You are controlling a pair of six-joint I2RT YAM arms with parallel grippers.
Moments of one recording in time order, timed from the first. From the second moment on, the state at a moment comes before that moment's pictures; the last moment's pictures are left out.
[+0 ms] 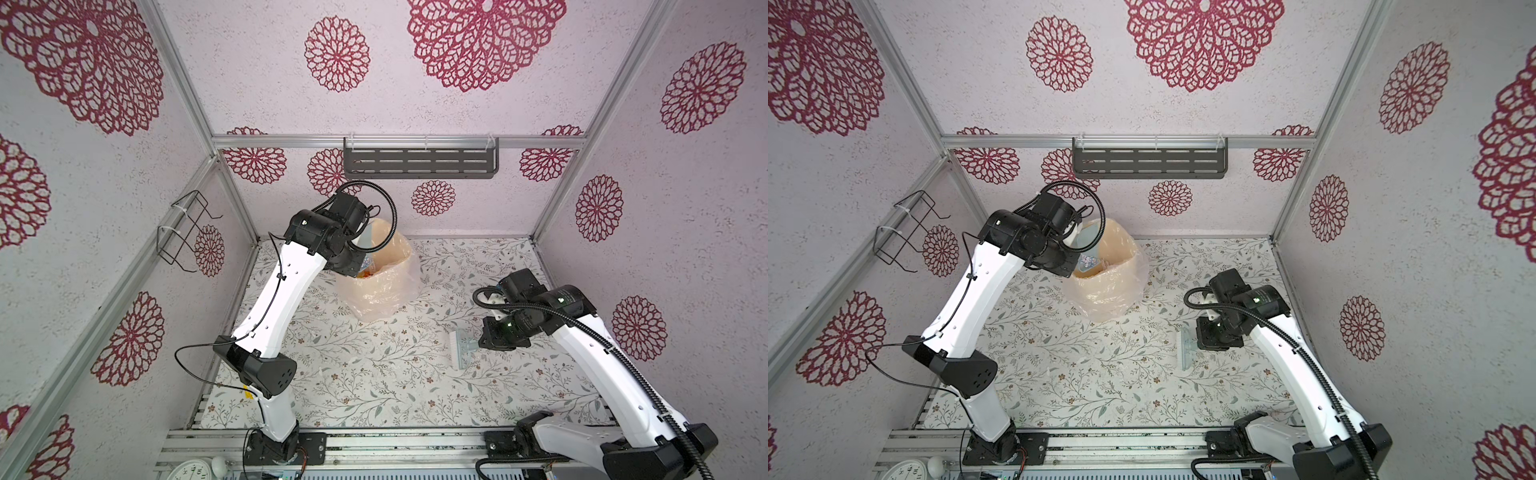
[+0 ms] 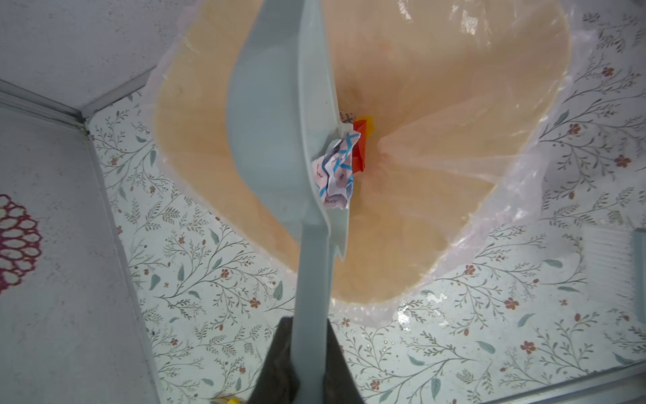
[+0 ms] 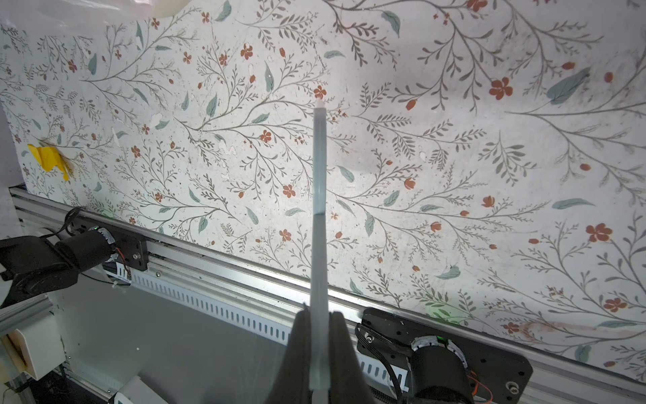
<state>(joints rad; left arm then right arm) -0.51 1.82 2.27 -1.55 -0.25 -0.05 0.40 1.16 1.27 -1.41 -0.25 0.31</state>
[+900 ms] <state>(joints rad) -0.51 1.61 2.16 -1.44 -0.28 -0.05 0.65 1.14 1.14 -1.18 -0.33 0.49</state>
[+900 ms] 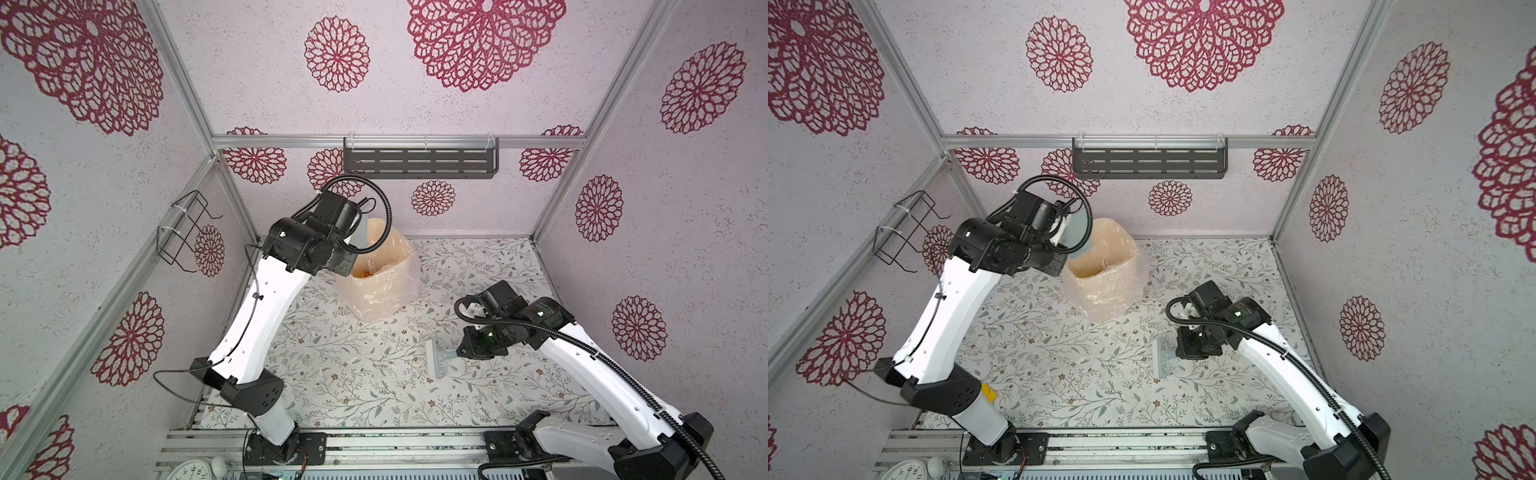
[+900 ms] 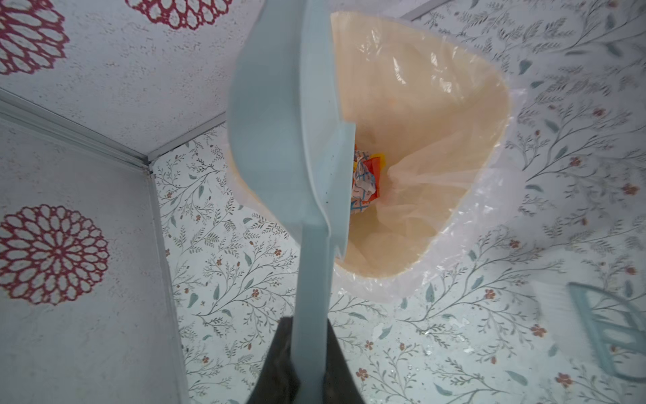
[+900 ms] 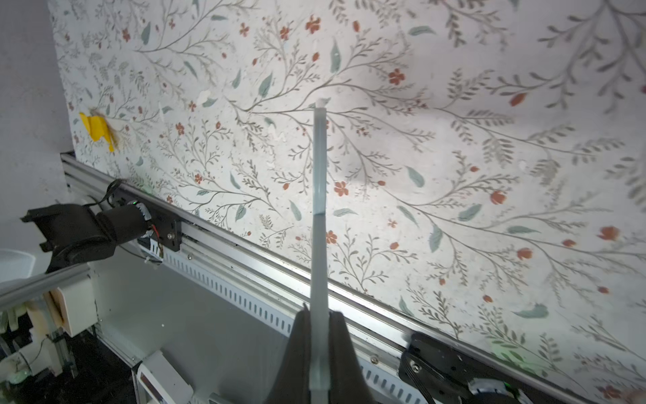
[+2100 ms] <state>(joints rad) -0.11 0.94 1.40 -1.18 0.26 -0.30 1.22 1.94 1.33 0.23 -0.45 0.99</state>
